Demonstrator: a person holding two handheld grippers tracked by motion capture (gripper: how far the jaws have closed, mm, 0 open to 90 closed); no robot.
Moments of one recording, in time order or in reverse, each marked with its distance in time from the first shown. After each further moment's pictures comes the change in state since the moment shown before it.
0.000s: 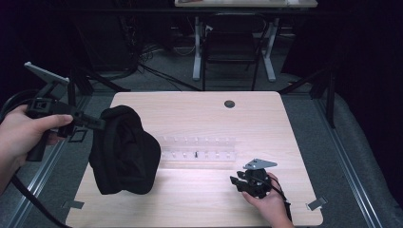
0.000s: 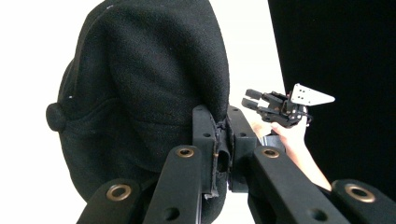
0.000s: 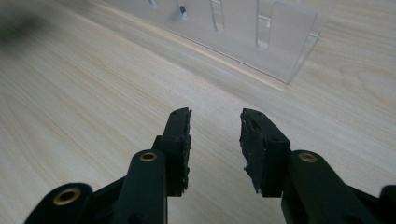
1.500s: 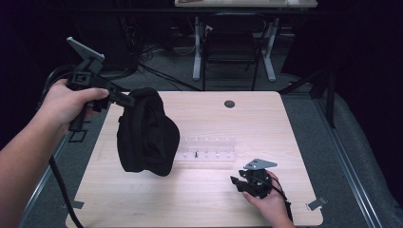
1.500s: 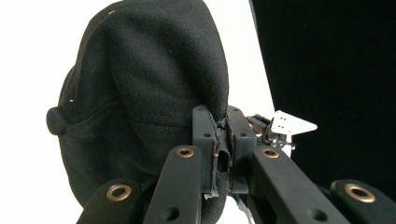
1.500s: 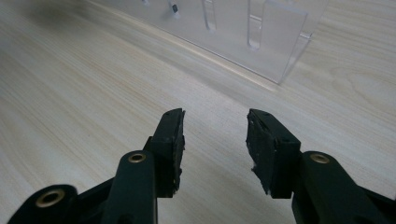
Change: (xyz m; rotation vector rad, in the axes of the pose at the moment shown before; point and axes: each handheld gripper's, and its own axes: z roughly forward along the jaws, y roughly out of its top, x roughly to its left) left arm -0.049 0.059 0.041 -0.001 -0.012 0.039; right arm -0.003 -0.002 0.002 -0.004 -0.017 -0.010
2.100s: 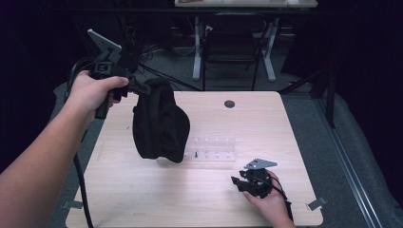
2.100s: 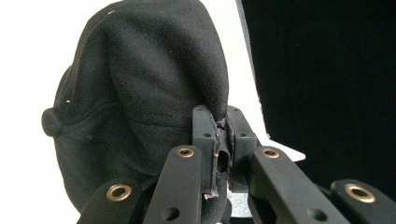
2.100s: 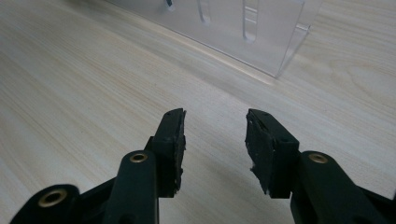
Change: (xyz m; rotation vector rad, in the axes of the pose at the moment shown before) left arm -0.012 0.028 0.026 -0.045 -0.013 -0.025; right arm -0.004 -0.002 0.002 0.020 0.000 0.008
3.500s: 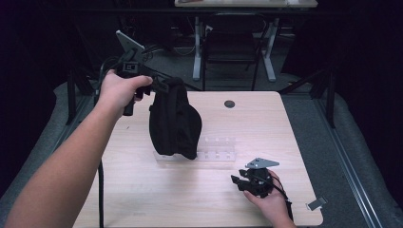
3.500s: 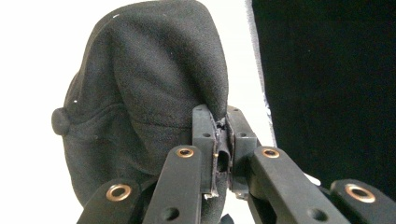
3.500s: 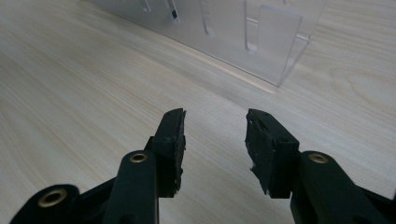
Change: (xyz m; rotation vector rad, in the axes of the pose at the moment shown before) left arm -0.024 0.012 0.042 -0.009 0.054 -0.006; right arm 0.001 0.003 -0.005 -0.028 0.018 0.010
